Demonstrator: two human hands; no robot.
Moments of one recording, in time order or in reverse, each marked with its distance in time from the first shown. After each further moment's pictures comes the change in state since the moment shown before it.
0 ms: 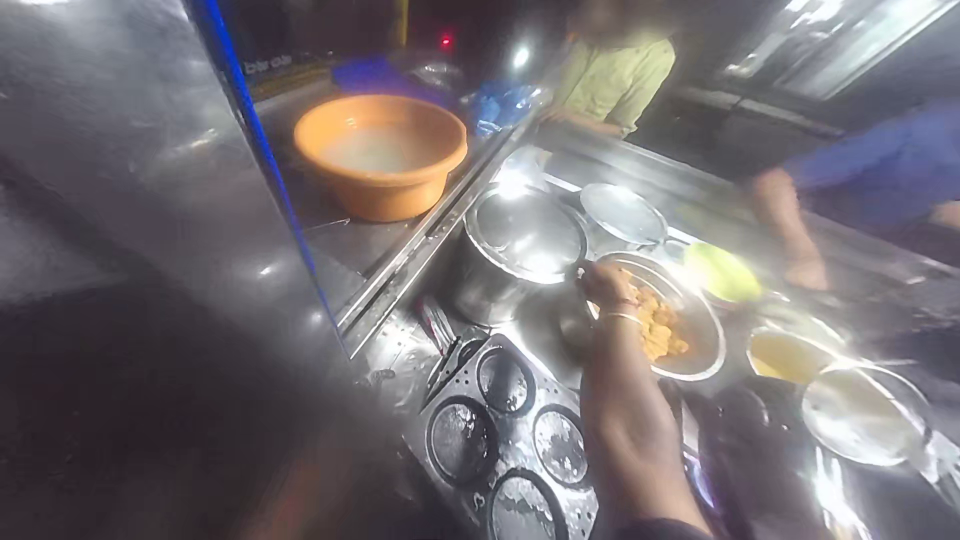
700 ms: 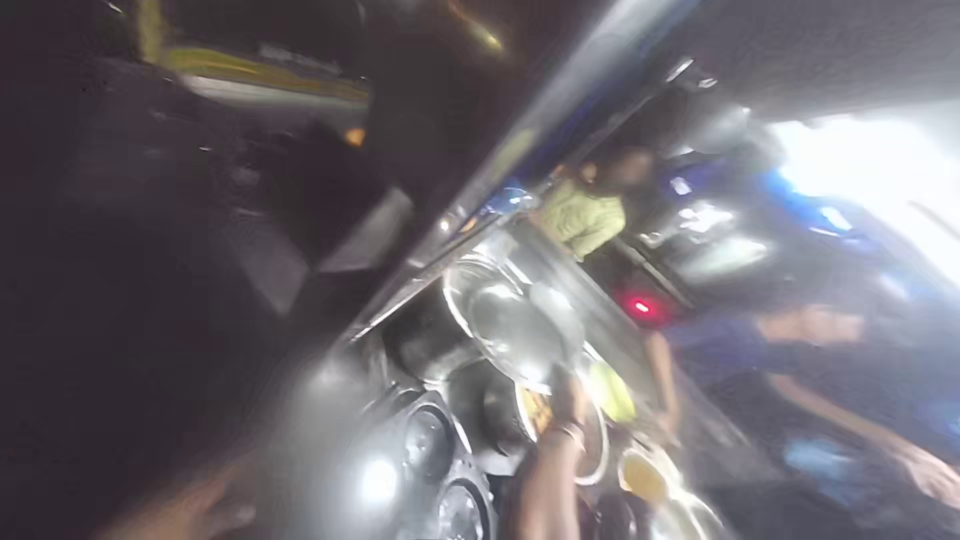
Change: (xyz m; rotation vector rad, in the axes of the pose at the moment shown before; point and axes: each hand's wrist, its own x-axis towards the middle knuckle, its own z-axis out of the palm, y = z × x) left_hand 0.014 0.026 -0.008 0.044 -0.215 0.251; right_hand -0.056 0.016 -0.060 -0.023 0.202 -0.466
